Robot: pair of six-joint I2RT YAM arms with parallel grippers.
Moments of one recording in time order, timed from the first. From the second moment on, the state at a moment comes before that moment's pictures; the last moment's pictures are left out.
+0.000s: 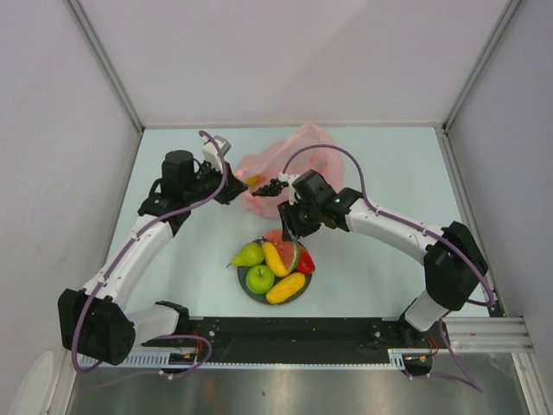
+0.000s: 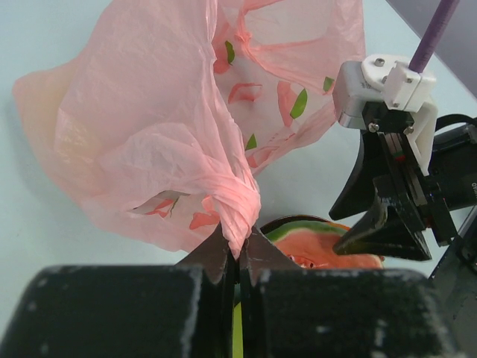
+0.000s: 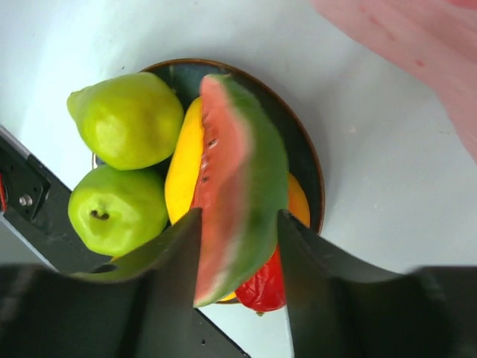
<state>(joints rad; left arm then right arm) -0.27 1.18 0.98 -0.22 0.53 -0.09 0.80 1.61 1.22 -0.52 -0.20 0.32</state>
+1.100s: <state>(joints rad) -0.27 1.22 1.02 -0.23 0.52 -0.07 0.60 1.74 1.22 -0.52 -0.25 -0.09</state>
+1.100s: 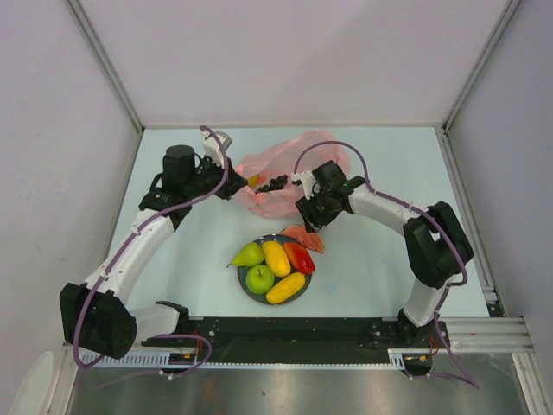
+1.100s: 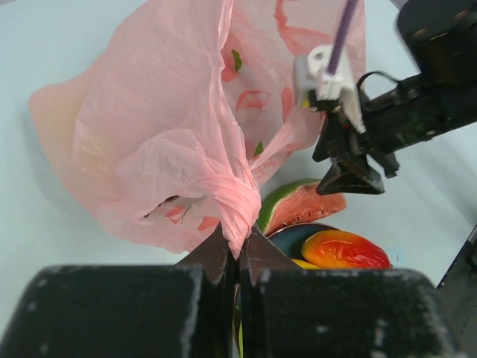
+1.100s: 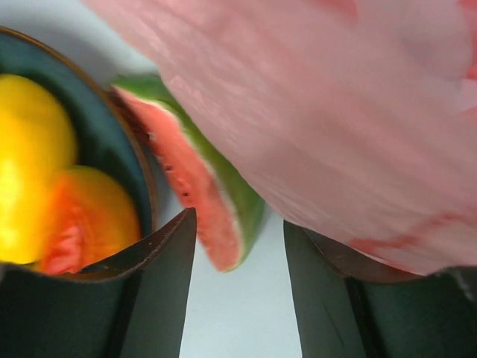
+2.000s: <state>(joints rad) -0.27 1.21 1.02 -0.24 0.50 -0.04 0.59 1.49 1.22 -0.58 -0.35 -0.09</state>
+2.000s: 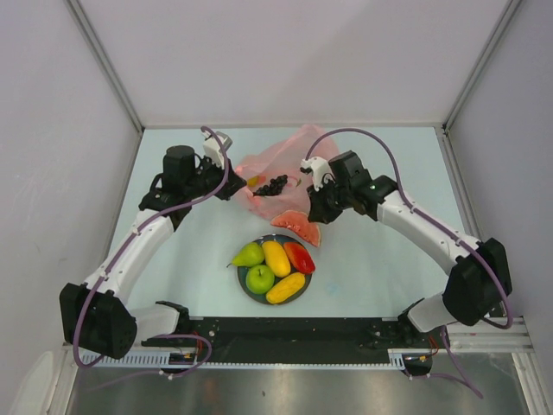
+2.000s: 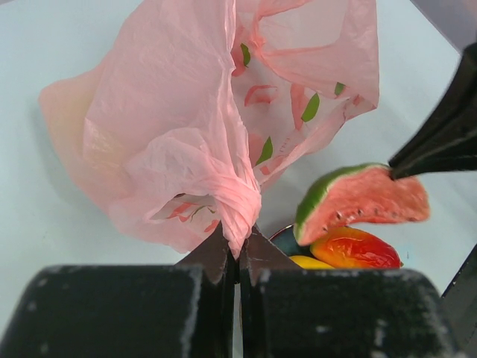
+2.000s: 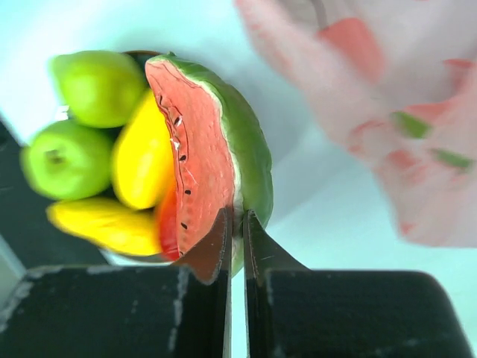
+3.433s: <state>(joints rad) -0.23 1.10 0.91 -0.22 0.51 -0.08 0.68 1.54 1.19 -0.56 -0.29 0.27</state>
